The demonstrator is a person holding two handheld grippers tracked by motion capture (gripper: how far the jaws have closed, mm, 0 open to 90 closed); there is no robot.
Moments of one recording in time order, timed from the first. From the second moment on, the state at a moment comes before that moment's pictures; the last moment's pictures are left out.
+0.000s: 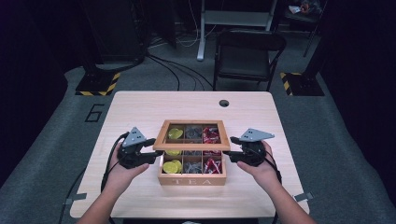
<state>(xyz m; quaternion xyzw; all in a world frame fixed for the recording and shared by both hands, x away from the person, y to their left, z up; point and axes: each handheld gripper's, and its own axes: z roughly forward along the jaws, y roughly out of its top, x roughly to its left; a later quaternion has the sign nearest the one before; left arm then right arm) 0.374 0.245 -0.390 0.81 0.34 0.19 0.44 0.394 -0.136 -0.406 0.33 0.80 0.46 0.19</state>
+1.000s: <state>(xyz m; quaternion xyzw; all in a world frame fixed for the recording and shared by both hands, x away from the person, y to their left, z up) 0.411 0.247 -0.395 0.80 0.35 0.21 0.44 0.413 -0.131 -0.377 0.31 0.80 0.48 0.18</state>
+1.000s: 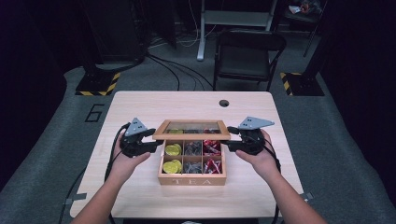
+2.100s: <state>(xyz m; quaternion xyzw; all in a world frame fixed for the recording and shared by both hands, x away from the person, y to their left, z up) 0.433 0.241 -0.389 0.79 0.36 0.22 0.45 0.429 -0.130 -0.378 0.32 0.80 0.48 0.18</state>
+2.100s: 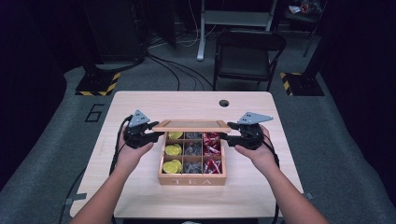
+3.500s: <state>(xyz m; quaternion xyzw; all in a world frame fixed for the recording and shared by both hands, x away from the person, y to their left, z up) 0.458 0.241 -0.370 0.77 0.38 0.22 0.46 0.494 -0.128 -0.406 0.37 0.78 0.48 0.18</state>
